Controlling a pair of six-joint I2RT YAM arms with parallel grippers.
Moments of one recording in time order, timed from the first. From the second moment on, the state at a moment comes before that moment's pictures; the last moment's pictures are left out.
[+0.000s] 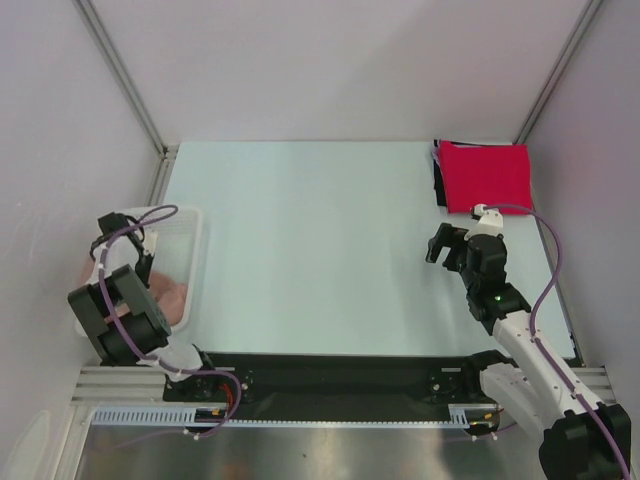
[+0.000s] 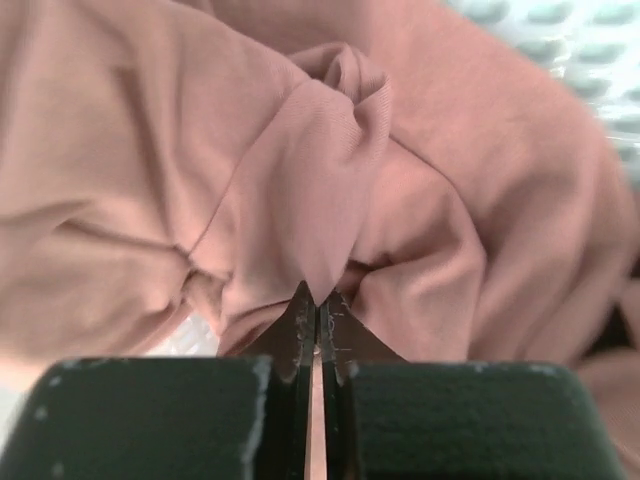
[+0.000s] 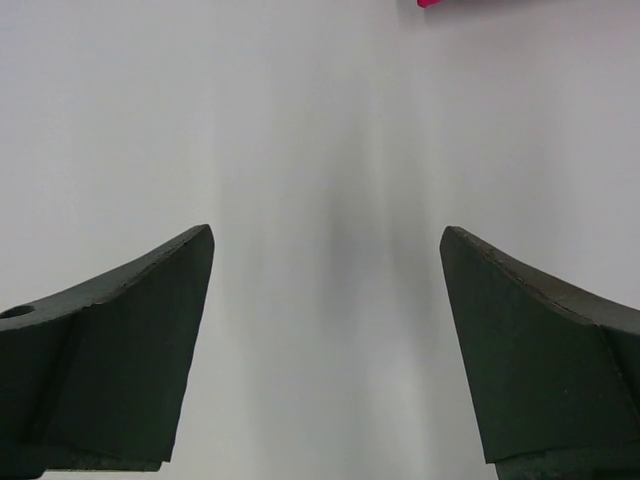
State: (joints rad) left arm 0.56 1.53 0.96 -0.67 -0.25 0.63; right arm 0.23 0.80 0.50 -0.08 0.20 0.31
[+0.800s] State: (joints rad) left arm -0.48 1.24 1.86 -0.85 0.36 0.45; right arm 0.24 0.80 0.67 -0.11 0.06 0.33
